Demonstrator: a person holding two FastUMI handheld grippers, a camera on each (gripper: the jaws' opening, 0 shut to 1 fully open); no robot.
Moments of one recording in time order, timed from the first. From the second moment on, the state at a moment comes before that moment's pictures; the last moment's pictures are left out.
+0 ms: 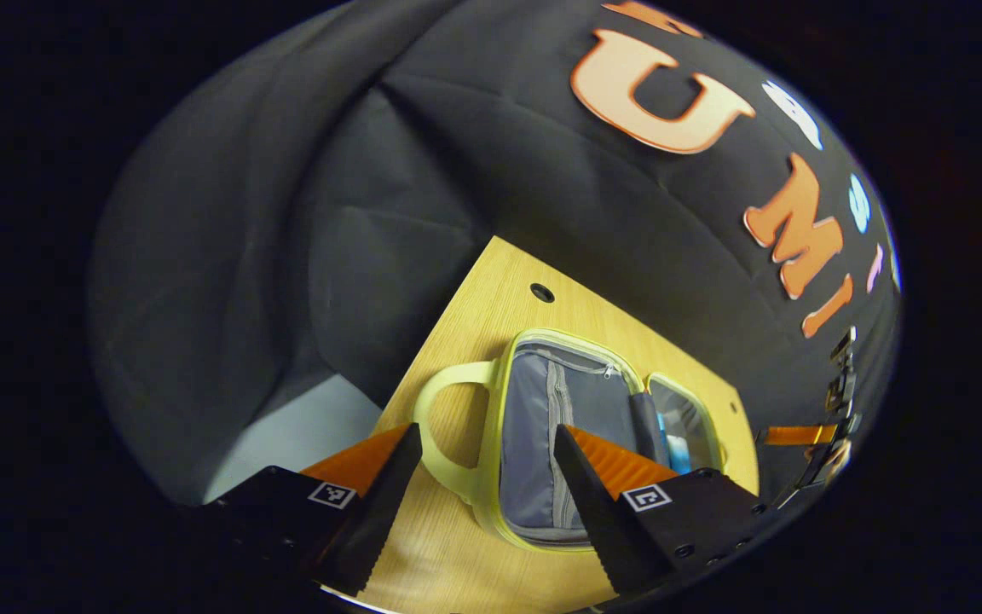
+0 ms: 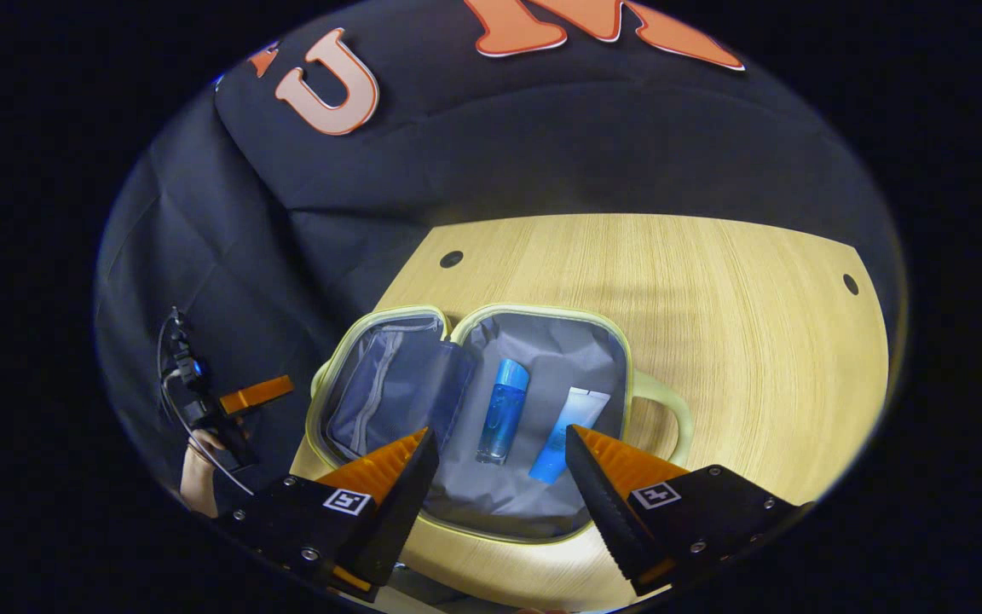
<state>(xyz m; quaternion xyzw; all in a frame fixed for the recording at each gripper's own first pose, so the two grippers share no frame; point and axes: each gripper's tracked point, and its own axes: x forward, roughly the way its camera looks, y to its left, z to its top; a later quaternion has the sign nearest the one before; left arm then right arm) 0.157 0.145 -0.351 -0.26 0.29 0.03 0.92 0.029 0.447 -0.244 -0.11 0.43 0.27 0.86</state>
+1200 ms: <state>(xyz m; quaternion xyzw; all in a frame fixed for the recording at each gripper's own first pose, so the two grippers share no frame) 0.200 0.169 -0.419 -0.37 0.31 0.03 0.88 0.021 0.411 -0.246 -0.07 0.44 0.22 0.87</state>
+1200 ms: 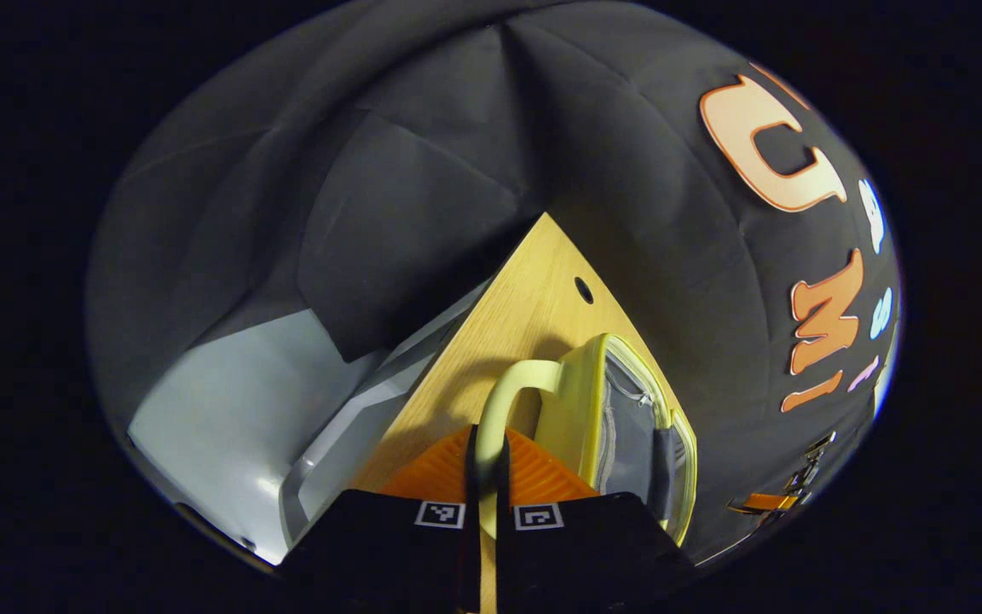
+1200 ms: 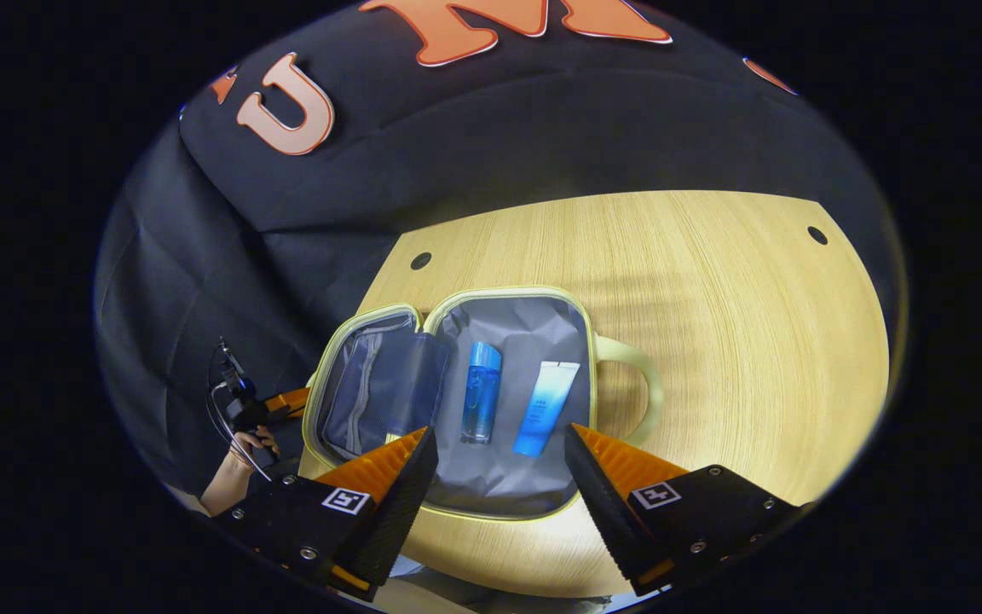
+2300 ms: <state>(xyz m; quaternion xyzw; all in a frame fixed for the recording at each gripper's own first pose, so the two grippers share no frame) 0.210 -0.017 -0.160 0.04 0.27 0.02 0.96 0.022 0.339 -0.169 -0.04 0.36 0.29 0.88</state>
